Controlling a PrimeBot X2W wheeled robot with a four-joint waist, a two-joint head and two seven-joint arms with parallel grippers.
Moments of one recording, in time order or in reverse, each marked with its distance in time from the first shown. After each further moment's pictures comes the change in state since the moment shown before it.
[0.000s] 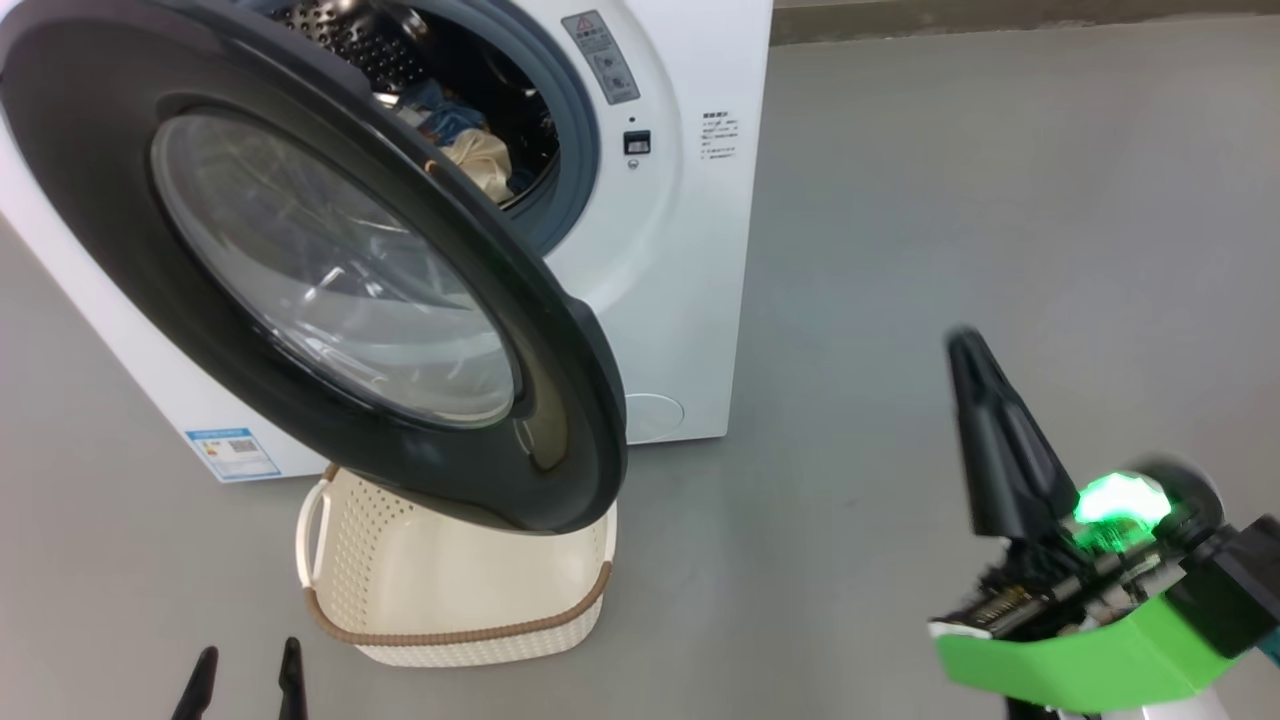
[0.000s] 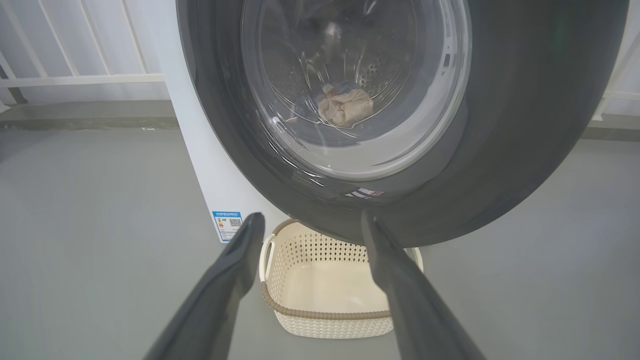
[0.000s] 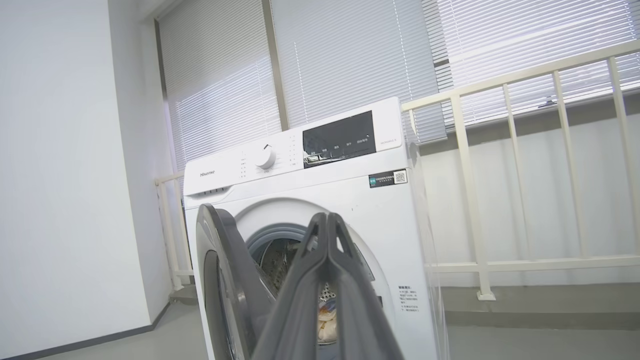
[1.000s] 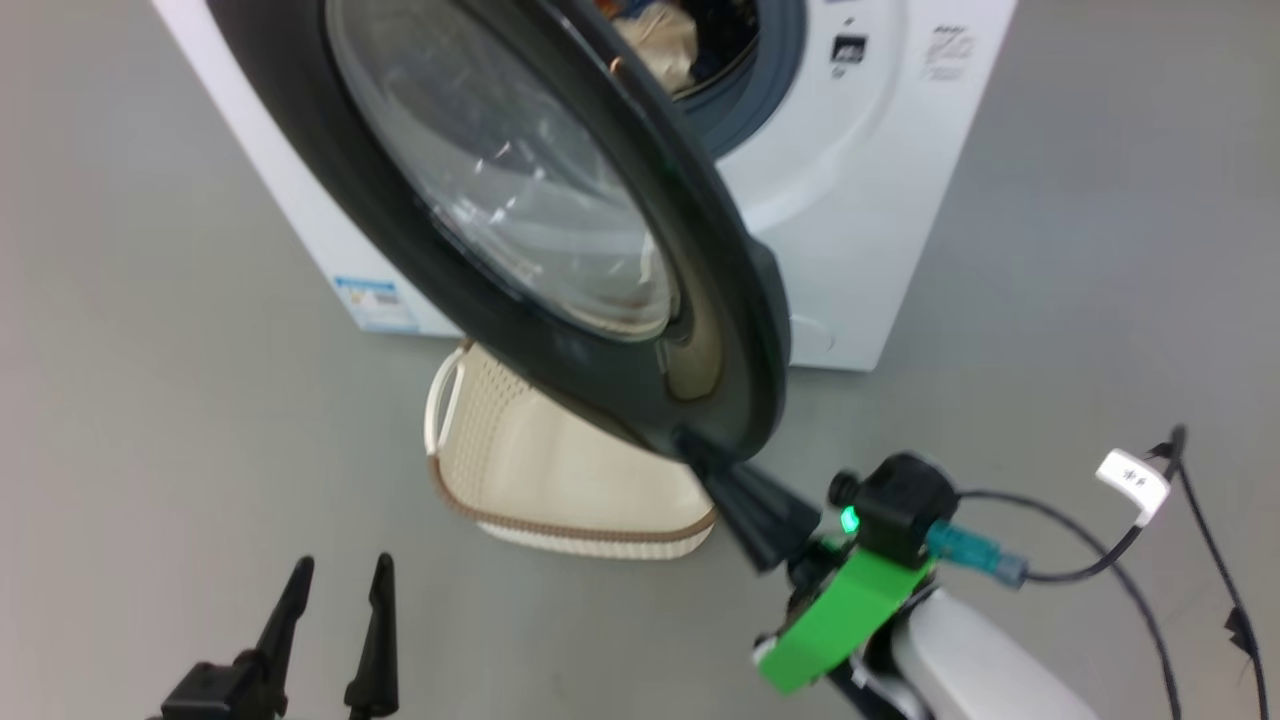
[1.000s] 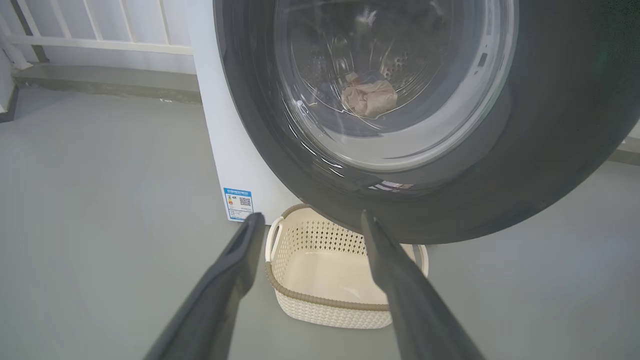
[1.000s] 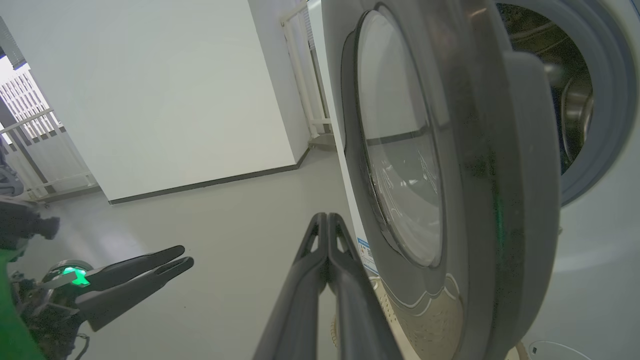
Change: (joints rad) left arm -0.118 -0.002 -0.164 0.000 -0.085 0.016 0.000; right arm -0.310 -0.096 0.478 0.472 0.115 0.000 0.000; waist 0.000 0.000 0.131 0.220
